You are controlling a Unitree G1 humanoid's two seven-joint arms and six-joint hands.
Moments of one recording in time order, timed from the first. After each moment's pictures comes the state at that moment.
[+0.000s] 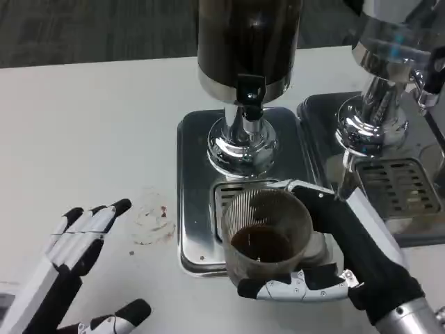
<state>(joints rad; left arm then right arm) 0.42 0.56 0.12 0.20 0.62 -0.89 0.30 0.30 -0.21 0.19 -0.29 -0.31 -0.25 0.12</state>
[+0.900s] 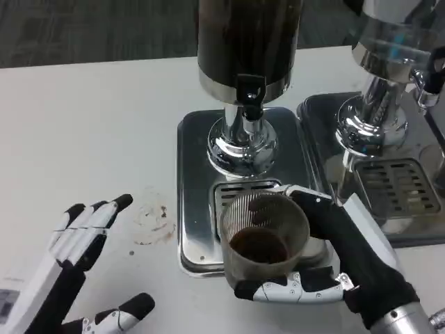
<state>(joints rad) 0.40 0.54 0.10 0.20 0.63 -0.87 0.32 0.31 -0.17 0.20 -0.29 -0.32 -0.22 0.11</state>
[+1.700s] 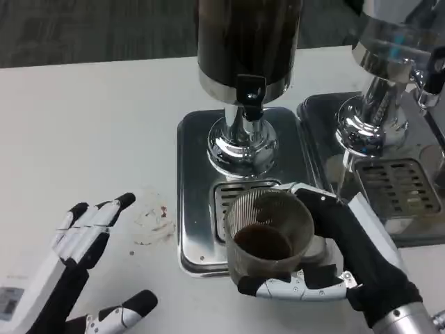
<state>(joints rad) 0.38 0.53 0.09 0.22 0.63 -0.87 0.32 0.31 -0.17 0.19 -0.28 -0.32 -0.22 0.10</state>
